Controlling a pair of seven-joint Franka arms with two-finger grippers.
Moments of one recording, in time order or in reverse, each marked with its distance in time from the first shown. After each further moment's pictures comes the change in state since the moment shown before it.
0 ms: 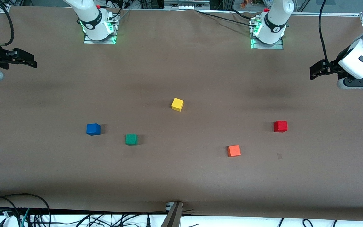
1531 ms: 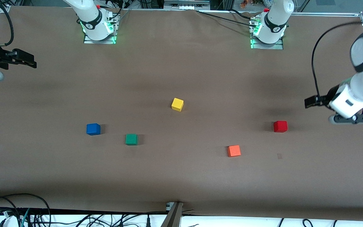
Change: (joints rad) left arm 0.057 0.238 0.010 -0.032 0.002 0.275 0.003; right arm -0.001 0.001 0.000 0.000 0.000 0.002 0.000
